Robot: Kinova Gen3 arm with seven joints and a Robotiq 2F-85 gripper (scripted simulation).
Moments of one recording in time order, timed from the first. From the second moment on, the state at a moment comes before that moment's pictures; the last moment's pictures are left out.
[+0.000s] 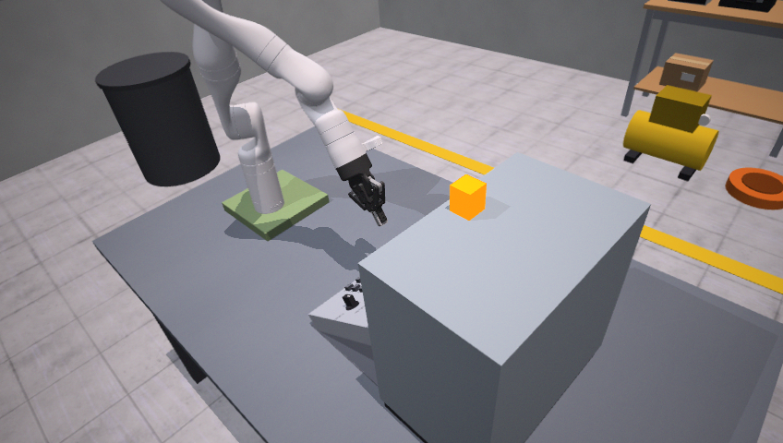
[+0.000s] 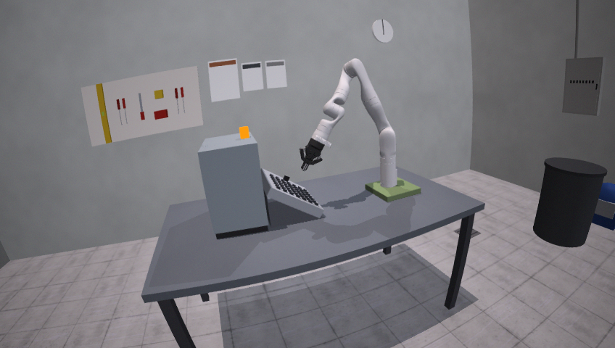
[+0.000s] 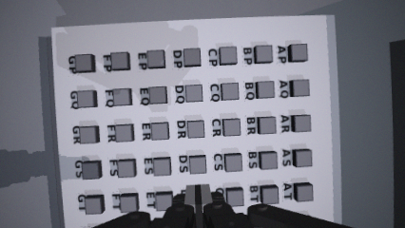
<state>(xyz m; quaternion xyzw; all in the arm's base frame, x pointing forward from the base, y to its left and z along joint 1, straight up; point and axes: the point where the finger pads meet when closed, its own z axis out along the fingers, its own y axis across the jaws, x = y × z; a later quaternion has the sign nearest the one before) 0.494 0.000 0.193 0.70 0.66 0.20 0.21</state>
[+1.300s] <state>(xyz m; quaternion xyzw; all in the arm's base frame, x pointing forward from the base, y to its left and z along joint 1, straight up) 0.537 -0.002 0.128 0.70 0.66 0.20 0.21</state>
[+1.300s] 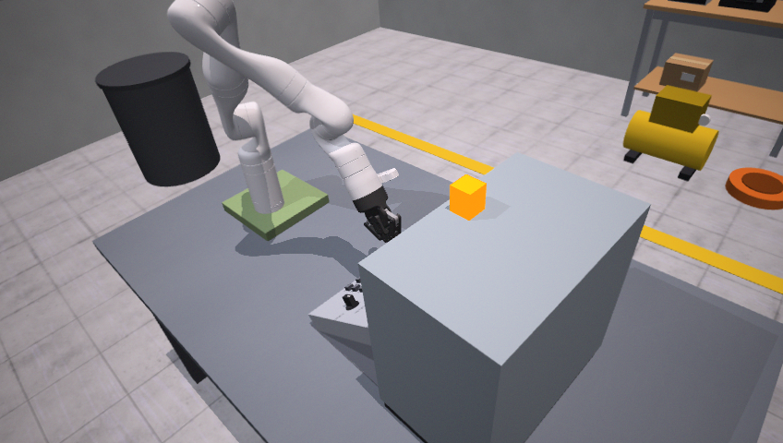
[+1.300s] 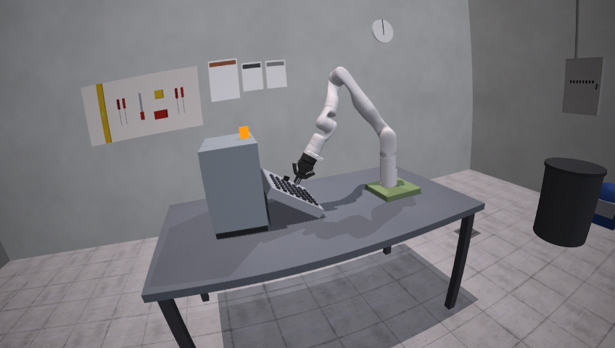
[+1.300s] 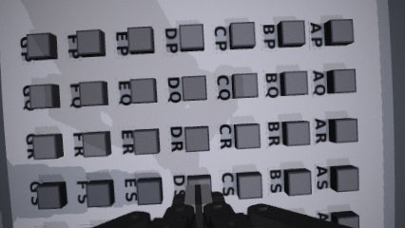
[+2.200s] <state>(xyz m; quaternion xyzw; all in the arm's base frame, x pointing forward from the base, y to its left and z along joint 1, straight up) 0.545 -0.002 0.117 0.70 0.66 0.20 0.21</state>
